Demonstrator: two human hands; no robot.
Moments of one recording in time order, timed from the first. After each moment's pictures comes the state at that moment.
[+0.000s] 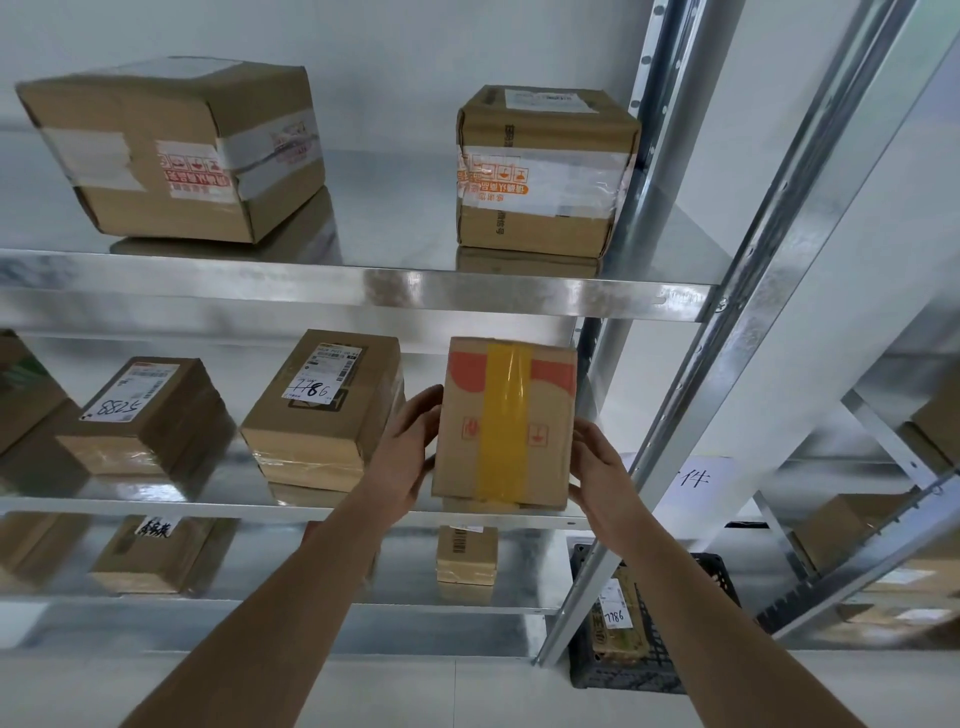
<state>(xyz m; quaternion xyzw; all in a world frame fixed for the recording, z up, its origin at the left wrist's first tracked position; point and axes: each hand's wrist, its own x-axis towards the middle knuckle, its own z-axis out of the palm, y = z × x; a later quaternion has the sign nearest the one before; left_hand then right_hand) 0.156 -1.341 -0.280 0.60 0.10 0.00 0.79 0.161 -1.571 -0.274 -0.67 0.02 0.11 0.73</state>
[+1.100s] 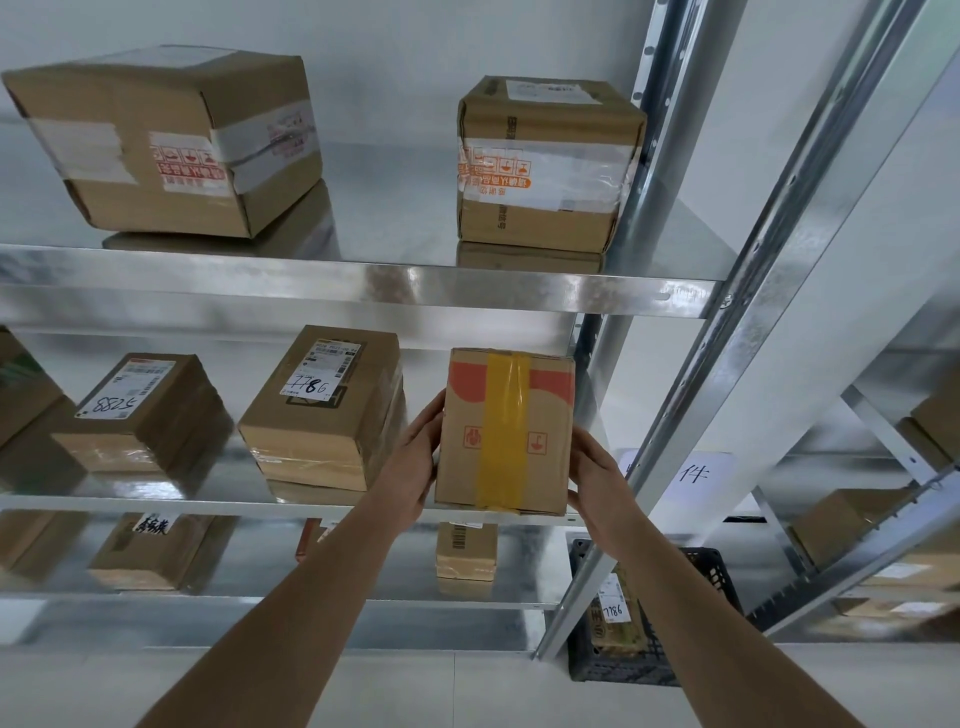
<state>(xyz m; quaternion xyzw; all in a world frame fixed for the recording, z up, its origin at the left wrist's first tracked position) 0.157 -1.346 -0.296 0.59 0.11 -0.03 0.80 0.158 -1.567 -0.283 -0.69 0.04 0.12 0.72</state>
